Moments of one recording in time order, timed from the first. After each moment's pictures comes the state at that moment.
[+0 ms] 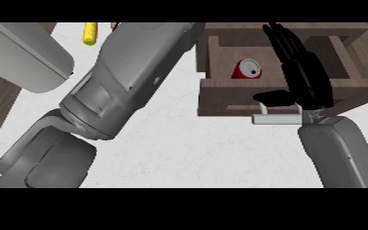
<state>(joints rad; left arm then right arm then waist) -1.63 0.02 -0.24 -0.29 0.55 0.59 0.00 -0.44 -0.29 0.12 -1.51 0.83 -0.08 0.05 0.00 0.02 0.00</state>
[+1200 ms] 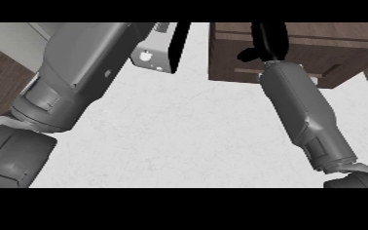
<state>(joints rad) -1.48 0.19 -0.26 -0.50 0.48 0.53 0.14 -0.97 -0.17 -0.02 -0.55 1.07 -0.63 -0.05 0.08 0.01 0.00</state>
